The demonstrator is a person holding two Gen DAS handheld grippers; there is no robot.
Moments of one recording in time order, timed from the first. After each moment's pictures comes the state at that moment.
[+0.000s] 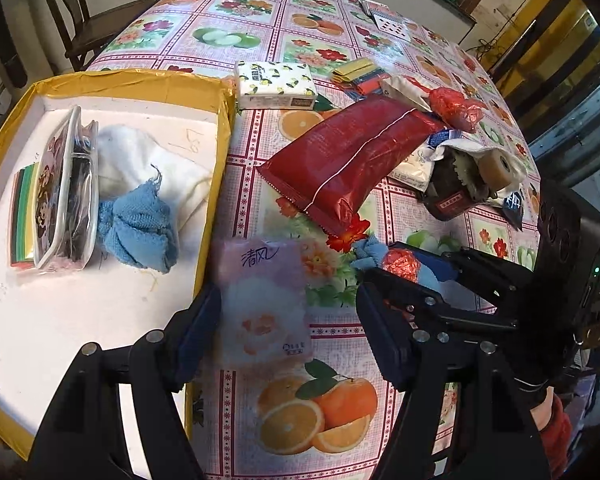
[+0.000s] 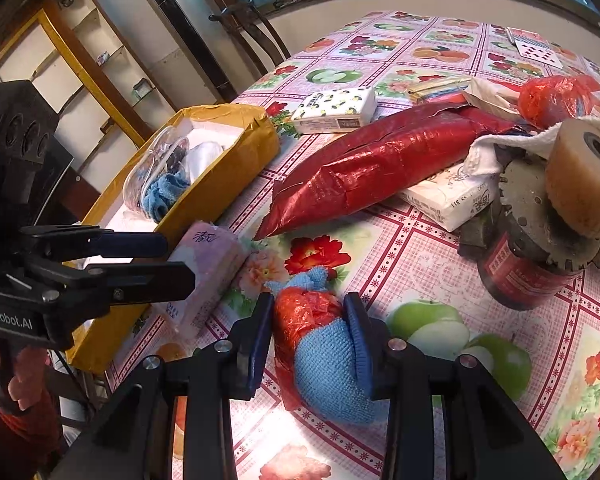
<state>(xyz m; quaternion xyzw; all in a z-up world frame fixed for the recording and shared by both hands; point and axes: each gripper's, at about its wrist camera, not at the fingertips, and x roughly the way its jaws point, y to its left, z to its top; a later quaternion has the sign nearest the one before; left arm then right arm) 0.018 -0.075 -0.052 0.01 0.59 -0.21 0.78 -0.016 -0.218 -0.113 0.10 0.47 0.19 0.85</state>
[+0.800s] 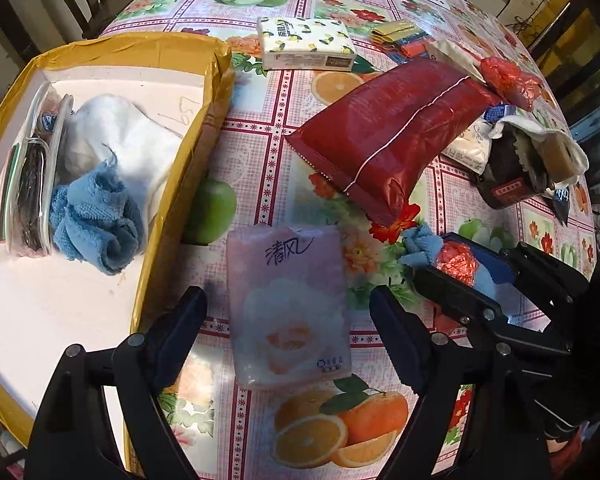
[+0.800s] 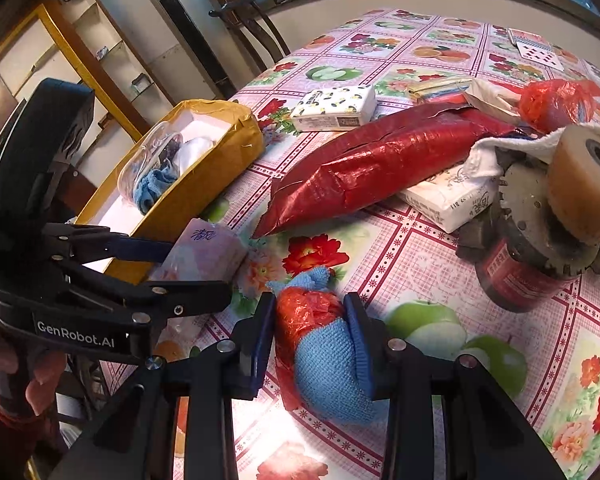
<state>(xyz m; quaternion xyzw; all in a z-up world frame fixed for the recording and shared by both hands) 0.030 -0.083 -0.078 0.05 0.62 -0.16 0.76 -0.015 -0.216 -0.113 0.09 0.48 0.18 0.85</state>
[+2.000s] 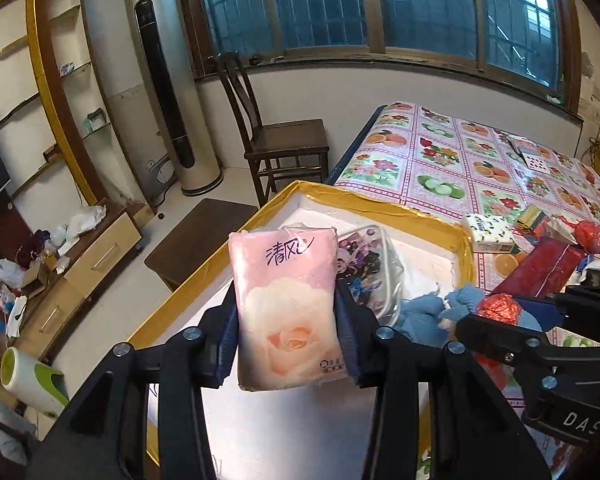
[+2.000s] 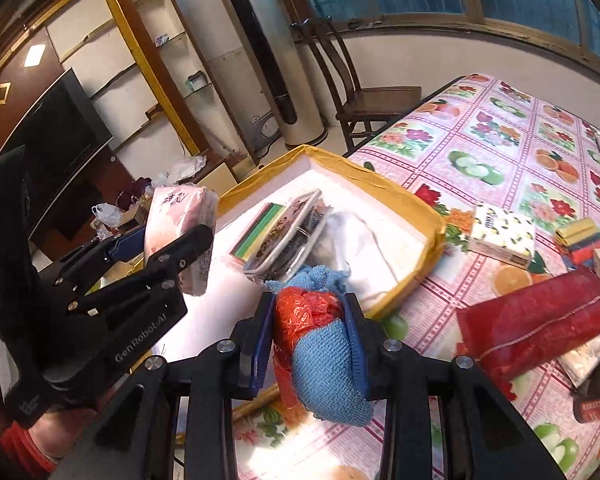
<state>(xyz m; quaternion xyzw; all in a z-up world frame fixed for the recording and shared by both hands) 0.009 0.063 -0.010 0.05 0.35 0.06 0.93 0.026 -0.059 -0.039 0.03 0.42 0.25 0.87</state>
